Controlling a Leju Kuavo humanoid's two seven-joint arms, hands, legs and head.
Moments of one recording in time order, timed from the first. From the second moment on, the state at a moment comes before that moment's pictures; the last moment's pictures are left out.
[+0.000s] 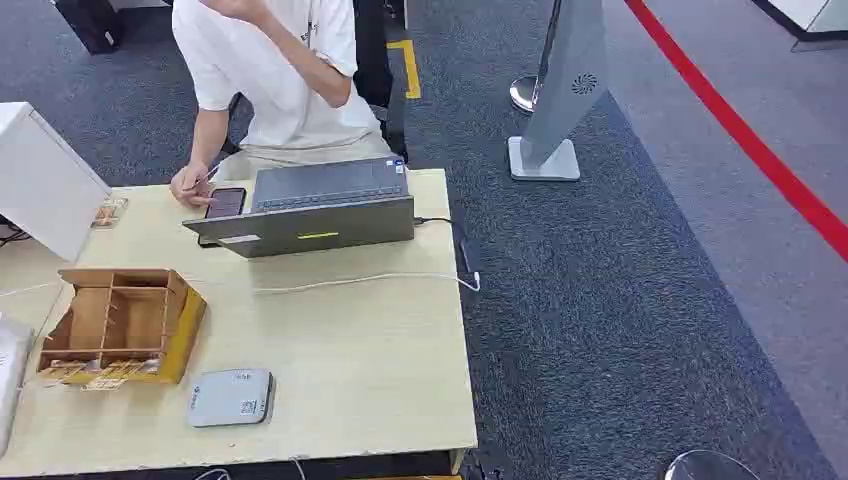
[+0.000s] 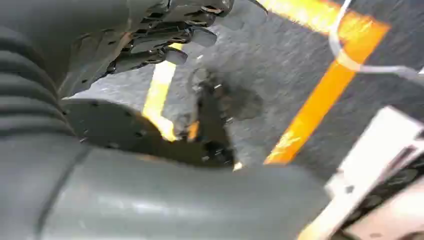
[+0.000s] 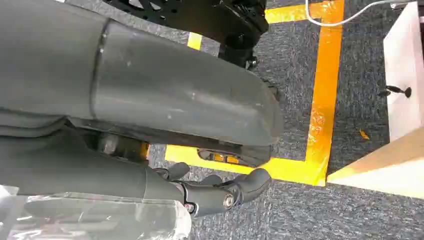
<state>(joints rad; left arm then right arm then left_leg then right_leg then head) -0.03 -0.20 0.57 -0.24 0.26 0.12 -0.36 -0.13 0.31 -0.02 -0.25 0.15 -0.21 -0.07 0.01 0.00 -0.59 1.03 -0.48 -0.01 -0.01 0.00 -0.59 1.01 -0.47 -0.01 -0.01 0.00</state>
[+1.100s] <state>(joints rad) -0.05 -0.31 1.45 -1.15 0.06 -0.48 -0.70 -0.14 0.31 0.03 -0.23 0.20 -0.24 -0.02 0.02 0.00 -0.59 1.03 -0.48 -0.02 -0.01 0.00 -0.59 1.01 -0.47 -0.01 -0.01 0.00</state>
